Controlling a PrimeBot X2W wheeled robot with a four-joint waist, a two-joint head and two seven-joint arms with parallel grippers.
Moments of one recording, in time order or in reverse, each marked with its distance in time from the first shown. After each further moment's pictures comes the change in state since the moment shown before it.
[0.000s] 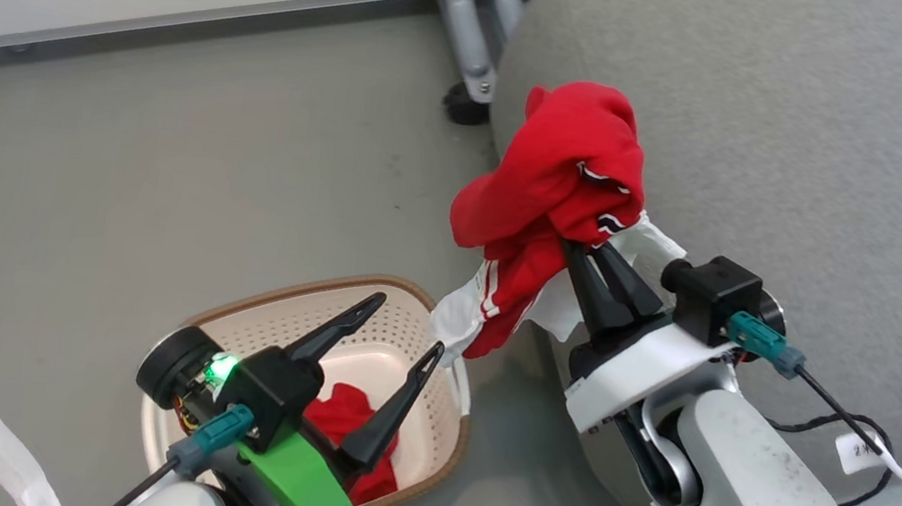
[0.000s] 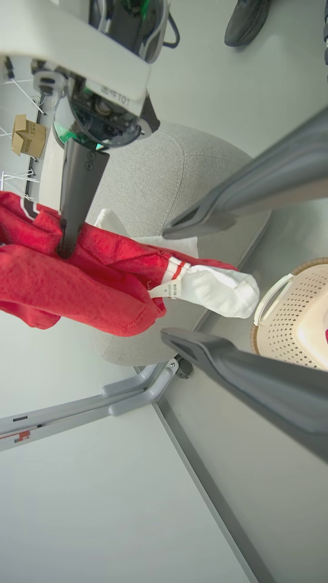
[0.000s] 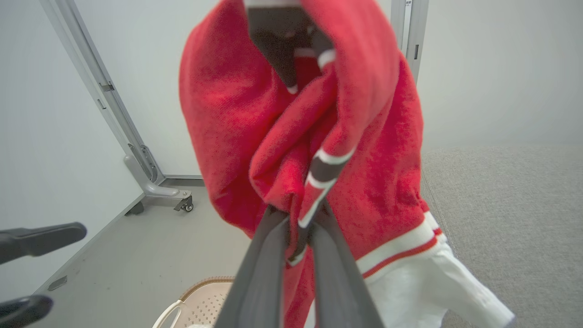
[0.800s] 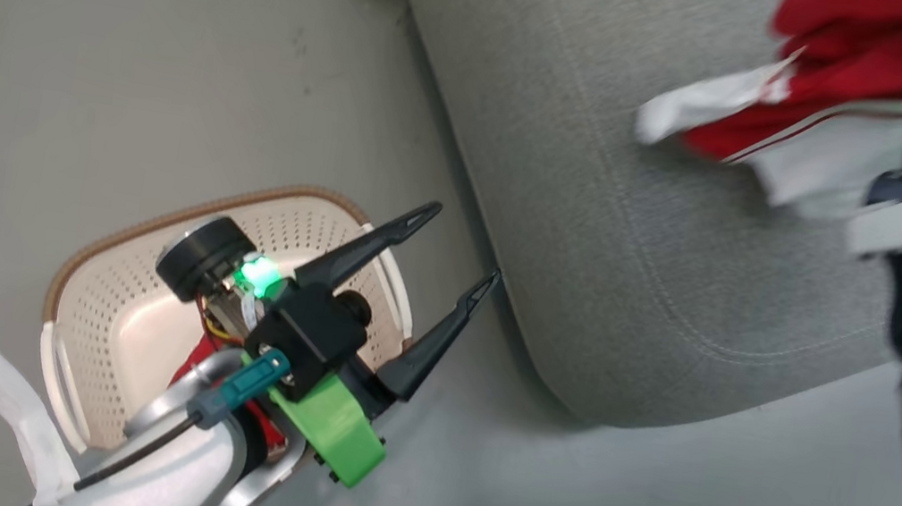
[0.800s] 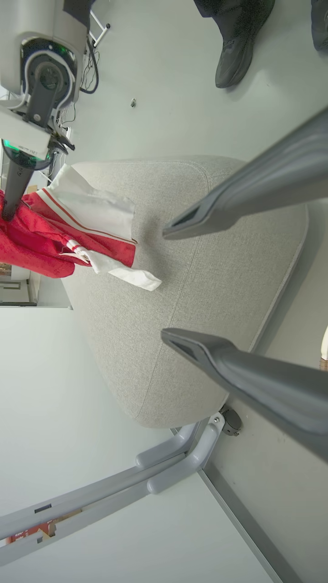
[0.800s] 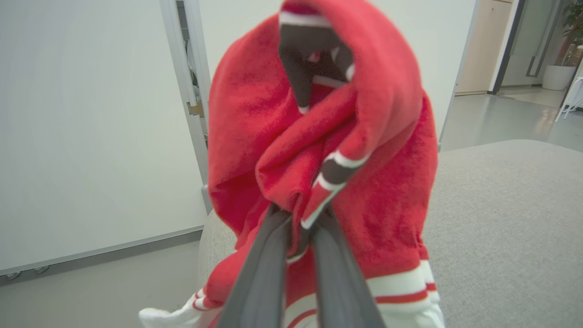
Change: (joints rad) left arm -0.174 0.022 -0.039 -0.107 0.069 -0.029 0.062; right arm -0.116 -0.085 -0.518 -0.018 -0.060 0.000 -0.001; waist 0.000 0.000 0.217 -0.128
